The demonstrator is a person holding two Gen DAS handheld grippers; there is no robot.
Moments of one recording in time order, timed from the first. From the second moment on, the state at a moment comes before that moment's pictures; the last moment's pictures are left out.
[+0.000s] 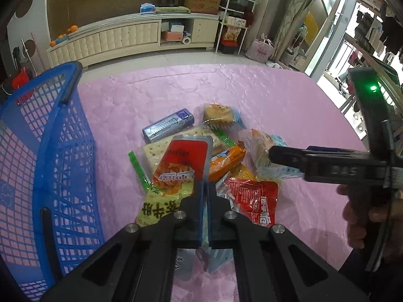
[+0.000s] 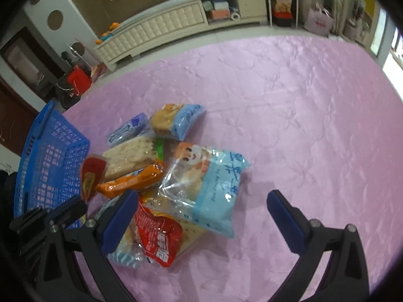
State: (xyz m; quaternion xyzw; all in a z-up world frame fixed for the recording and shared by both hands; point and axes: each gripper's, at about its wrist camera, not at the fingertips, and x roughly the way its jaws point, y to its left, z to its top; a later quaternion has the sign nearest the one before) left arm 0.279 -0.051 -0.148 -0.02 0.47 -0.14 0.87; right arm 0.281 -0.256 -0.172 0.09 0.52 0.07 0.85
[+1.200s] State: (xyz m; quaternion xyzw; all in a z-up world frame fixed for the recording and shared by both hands) left arm 0.200 -0.048 -0.050 -0.03 0.38 -0.13 0.92; right arm 0.168 -0.232 -0.072 0.03 0.40 0.13 0.90
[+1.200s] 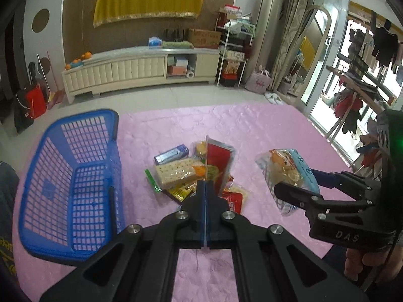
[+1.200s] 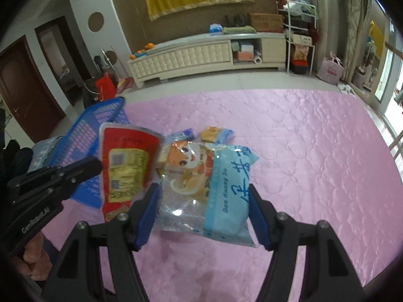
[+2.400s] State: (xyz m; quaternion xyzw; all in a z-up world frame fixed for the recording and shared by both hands) left arm 0.154 0.097 0.019 -0.02 0.31 -0.05 0.95; right arm 0.158 -0.080 -0.020 -0.04 0.35 0.25 0.90
